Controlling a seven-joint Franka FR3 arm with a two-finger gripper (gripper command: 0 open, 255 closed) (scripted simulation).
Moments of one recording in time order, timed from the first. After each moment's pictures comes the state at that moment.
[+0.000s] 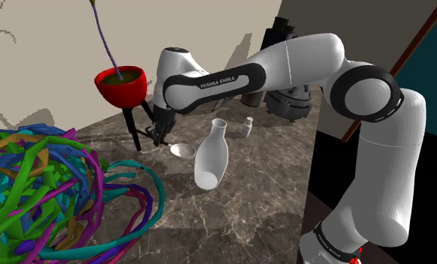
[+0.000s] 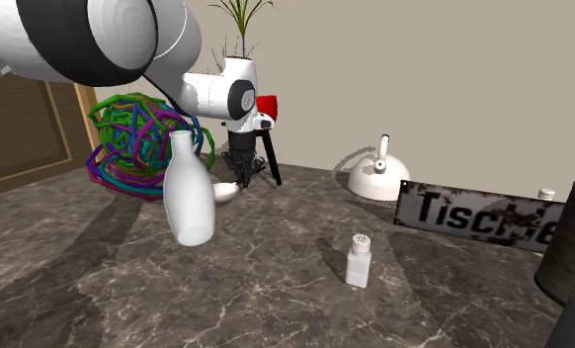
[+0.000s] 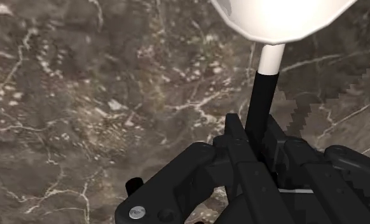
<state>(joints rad) 0.26 0.43 0.27 -1.66 -0.04 2.20 0.15</state>
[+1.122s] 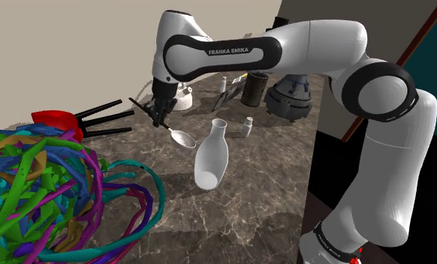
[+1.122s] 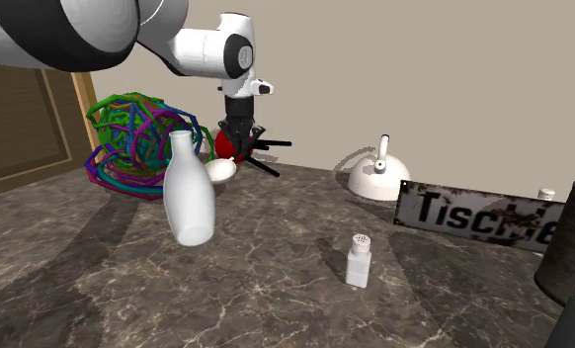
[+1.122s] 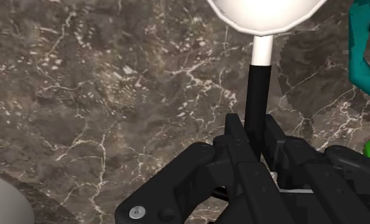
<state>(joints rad) 0.26 0.37 0.28 -1.52 -0.02 2.00 0.15</state>
